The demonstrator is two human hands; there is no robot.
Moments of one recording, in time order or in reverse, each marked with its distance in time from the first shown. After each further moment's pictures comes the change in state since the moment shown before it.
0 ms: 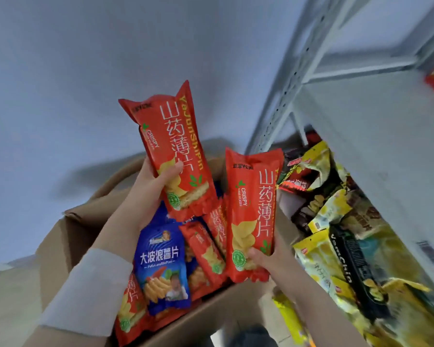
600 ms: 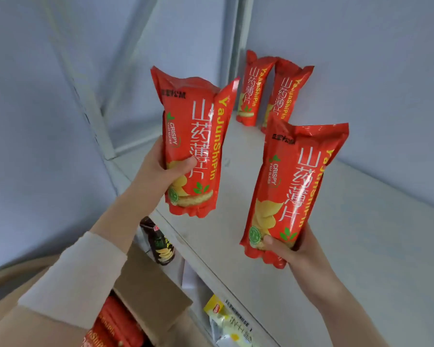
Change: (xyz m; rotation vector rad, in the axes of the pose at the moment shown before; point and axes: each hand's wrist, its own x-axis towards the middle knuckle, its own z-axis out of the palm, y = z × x) left_hand 0.091 0.001 0.408 0.304 -0.538 0.354; right_hand -0.083 -0.069 -0.330 0.137 0.494 -0.421
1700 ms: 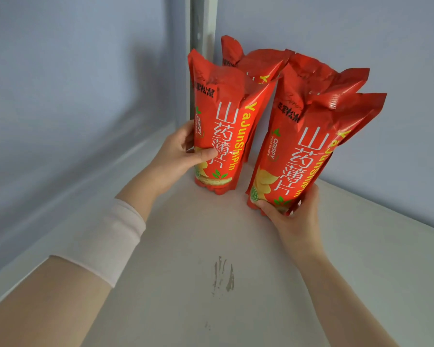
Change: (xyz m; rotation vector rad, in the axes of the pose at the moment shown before) left_hand 0.356 -0.120 0.034 0.060 -0.440 0.030; right_hand 0.319 0.014 -0.023 -0.221 0.665 -0.205
